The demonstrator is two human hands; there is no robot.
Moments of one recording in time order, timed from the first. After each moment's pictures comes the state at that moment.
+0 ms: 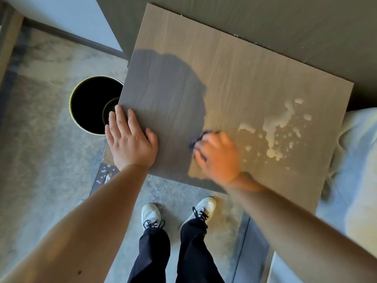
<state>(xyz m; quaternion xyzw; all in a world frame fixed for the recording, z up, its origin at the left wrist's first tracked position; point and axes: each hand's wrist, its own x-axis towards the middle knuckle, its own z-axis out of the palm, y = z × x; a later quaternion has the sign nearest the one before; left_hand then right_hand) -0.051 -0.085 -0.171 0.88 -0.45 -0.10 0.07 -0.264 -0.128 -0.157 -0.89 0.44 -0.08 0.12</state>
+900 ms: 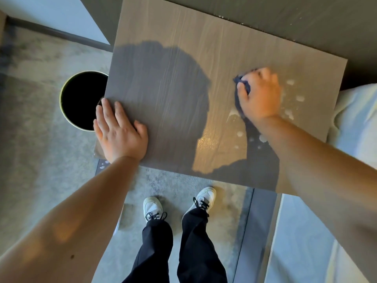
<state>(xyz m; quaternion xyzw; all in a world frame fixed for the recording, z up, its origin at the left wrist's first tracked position) -0.051 -0.086 -0.171 0.88 -0.46 -0.09 0.07 -0.338 -0.254 -0.144 -0.78 0.62 -0.08 0.07</state>
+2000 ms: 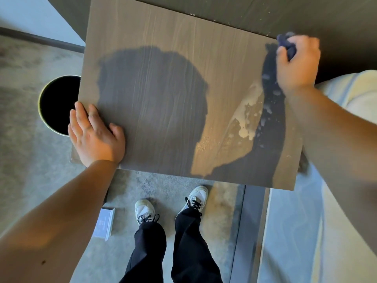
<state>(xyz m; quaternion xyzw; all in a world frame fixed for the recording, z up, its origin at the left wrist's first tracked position) -0.054 -0.085 -0.170 0.89 -0.45 -0.08 0.09 -0.444 -0.321 -0.120 -0.67 0.72 -0.17 0.06</state>
